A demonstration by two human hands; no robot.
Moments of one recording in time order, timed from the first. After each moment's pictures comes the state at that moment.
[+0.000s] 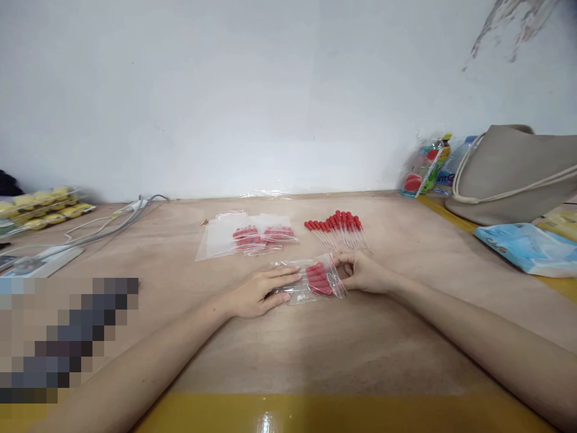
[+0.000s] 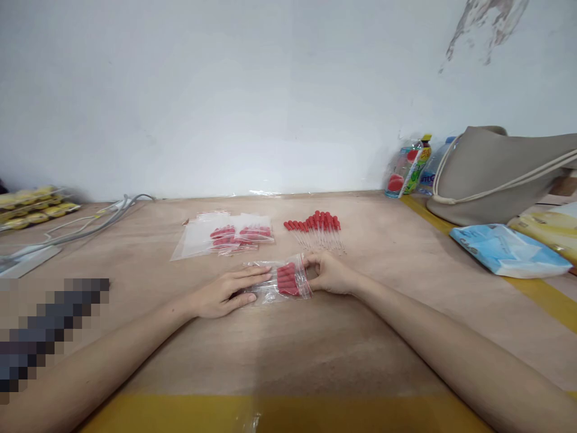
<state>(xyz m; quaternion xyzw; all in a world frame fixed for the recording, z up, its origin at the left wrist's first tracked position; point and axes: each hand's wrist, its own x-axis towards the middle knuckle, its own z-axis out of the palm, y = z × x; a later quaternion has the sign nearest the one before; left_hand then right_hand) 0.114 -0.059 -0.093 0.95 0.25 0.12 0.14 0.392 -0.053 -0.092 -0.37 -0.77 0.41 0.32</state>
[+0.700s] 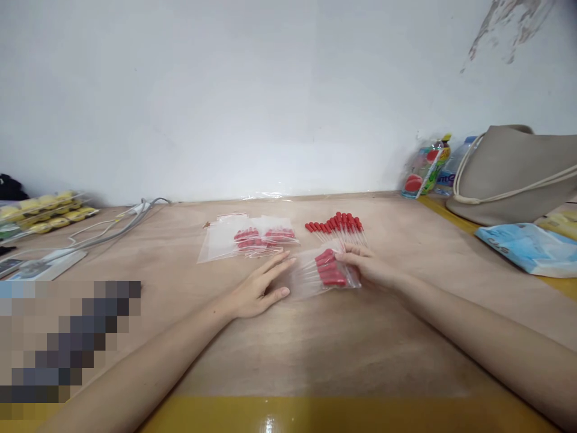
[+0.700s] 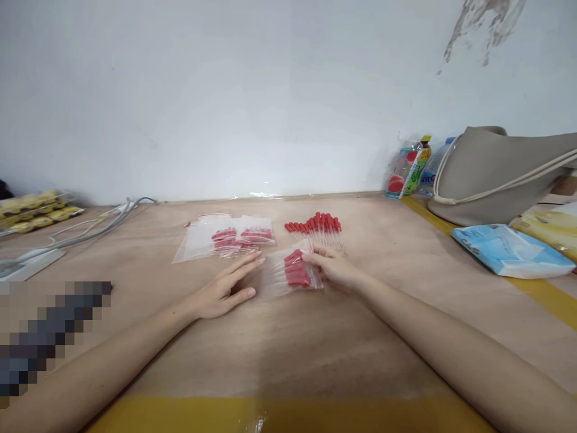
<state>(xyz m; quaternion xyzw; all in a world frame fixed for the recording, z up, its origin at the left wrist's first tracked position) 0.111 -0.060 -0.097 0.93 0.30 0.20 0.13 0.387 -0.050 -0.098 -0.38 -0.49 0.66 0.42</state>
